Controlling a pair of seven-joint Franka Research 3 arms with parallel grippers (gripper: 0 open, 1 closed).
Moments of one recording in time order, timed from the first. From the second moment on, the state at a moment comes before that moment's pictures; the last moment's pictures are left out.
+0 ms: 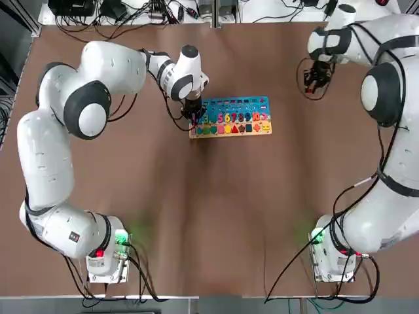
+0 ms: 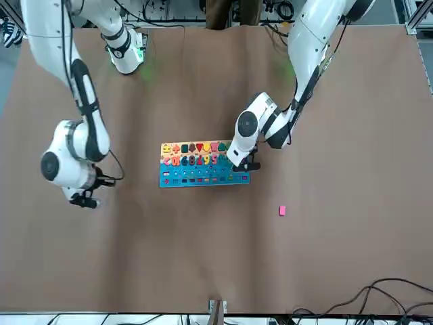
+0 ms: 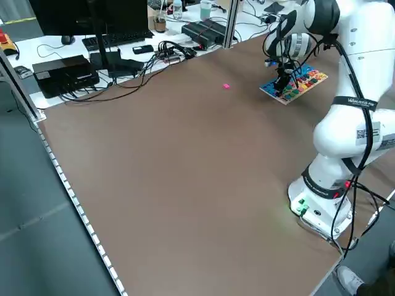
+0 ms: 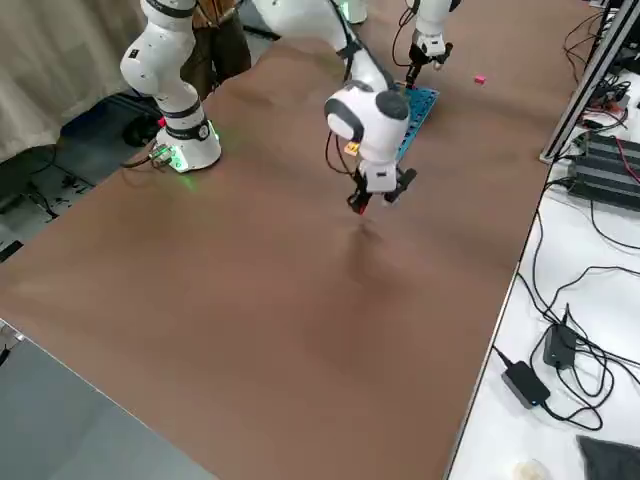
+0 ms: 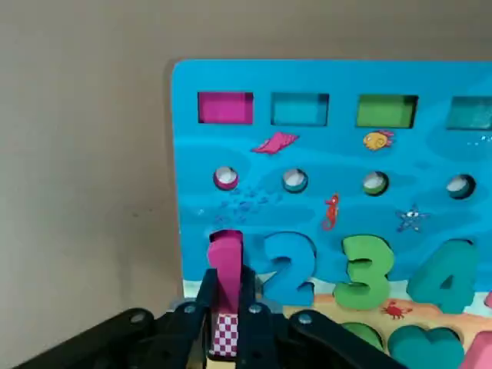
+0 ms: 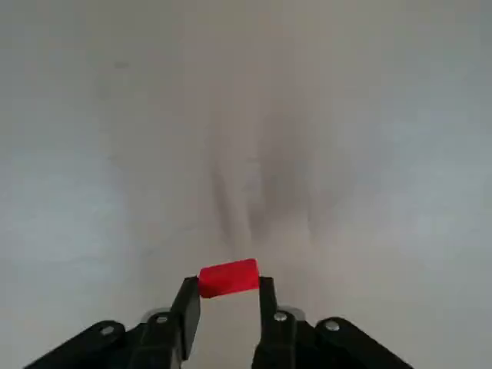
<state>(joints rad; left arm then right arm) -0.41 0.64 -0.32 -1.84 0.17 2.32 -0.87 0.34 0.50 -0.30 -1.95 0.25 2.25 0.03</state>
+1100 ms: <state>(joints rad) -0.41 0.64 -0.32 -1.84 0.17 2.31 -0.87 0.75 0.53 -0.30 -1.95 0.40 2.33 0.22</state>
